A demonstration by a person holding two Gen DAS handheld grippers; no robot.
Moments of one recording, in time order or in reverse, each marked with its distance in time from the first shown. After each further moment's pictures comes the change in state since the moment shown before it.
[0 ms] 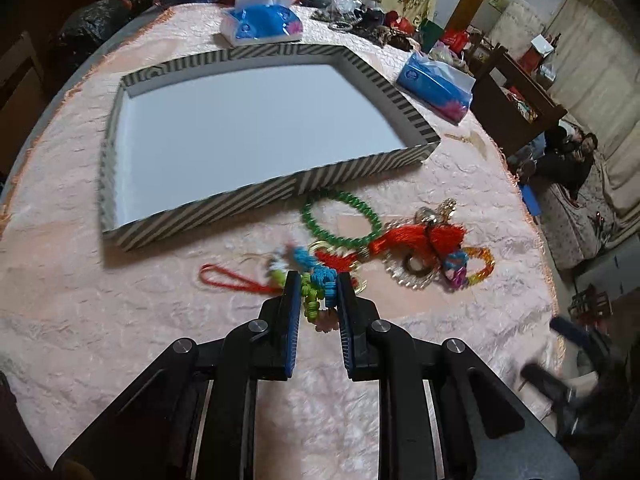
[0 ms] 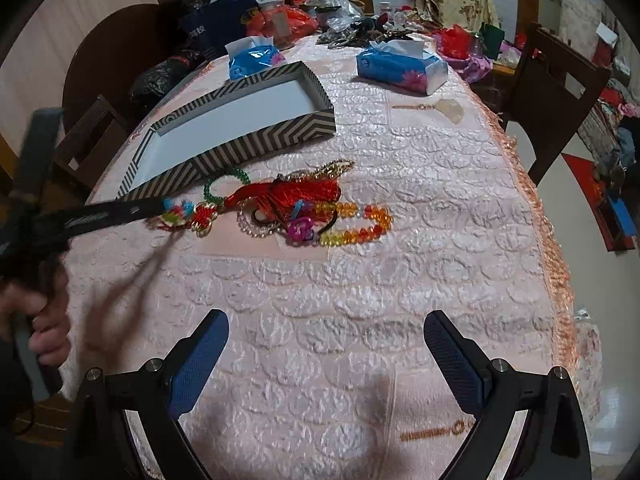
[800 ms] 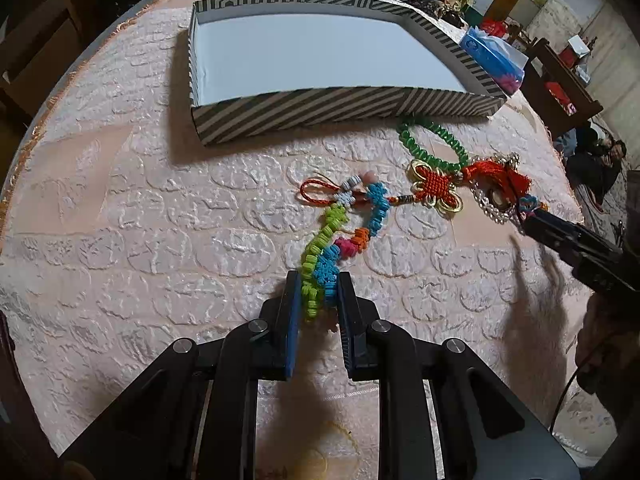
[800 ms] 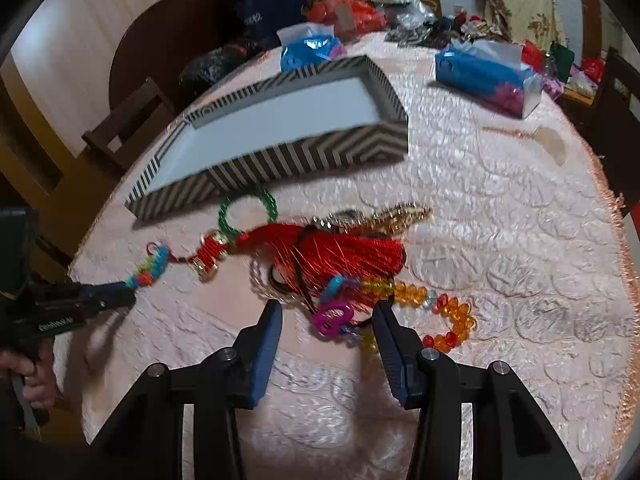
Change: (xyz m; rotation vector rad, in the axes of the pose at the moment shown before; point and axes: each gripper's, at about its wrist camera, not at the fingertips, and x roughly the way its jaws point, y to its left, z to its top) left arm 0.002 0.056 -0.057 -0.082 0.097 0.081; right arm 0.087 0.001 0.046 -0.157 0.010 0.197
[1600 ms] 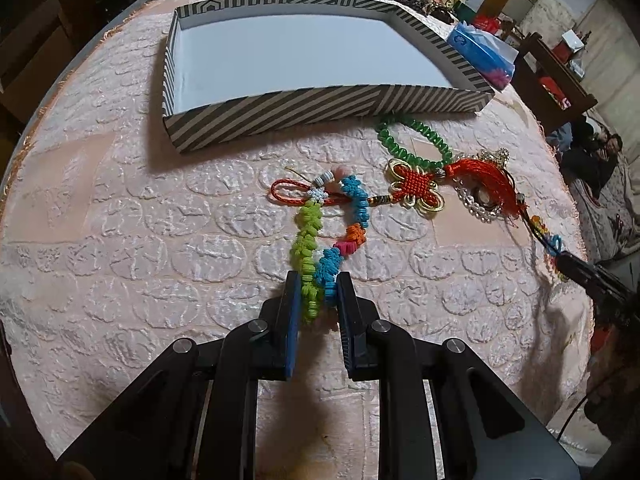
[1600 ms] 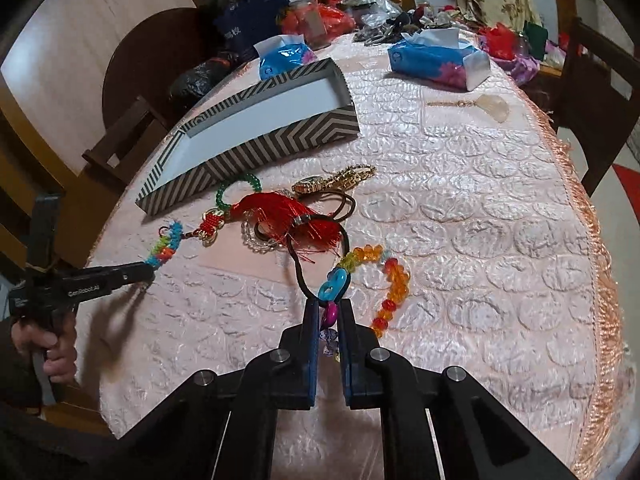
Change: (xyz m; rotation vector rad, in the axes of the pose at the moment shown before) left arm 0.004 -0.017 0.007 0.019 0.004 -0.011; right arm -0.056 -0.021 -0.042 0.105 -0.019 0.007
